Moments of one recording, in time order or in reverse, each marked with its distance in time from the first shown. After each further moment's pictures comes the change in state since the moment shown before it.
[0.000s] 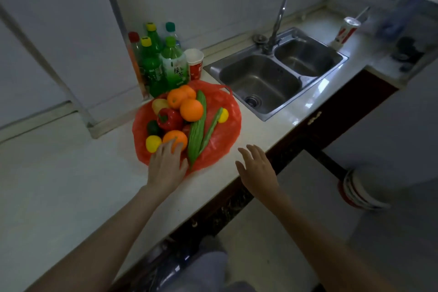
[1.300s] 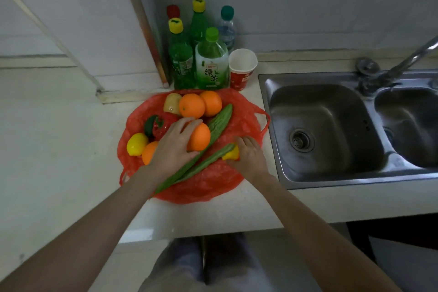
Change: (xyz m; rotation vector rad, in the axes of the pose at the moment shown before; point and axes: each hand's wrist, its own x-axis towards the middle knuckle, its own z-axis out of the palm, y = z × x) left_hand 0.160 0.050 0.028 -0.158 0.131 -0.328; right_hand 0.279 0.080 0.069 0.154 -0.434 -0.463
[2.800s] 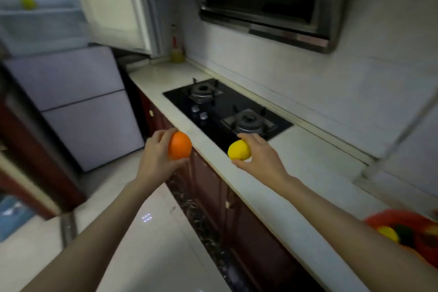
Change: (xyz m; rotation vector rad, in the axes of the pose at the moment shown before) left_hand -0.571 -0.165 -0.282 0.163 0.914 -0.961; right_hand -0.185 -0.573 0.075 0.156 -0.105 -1.194
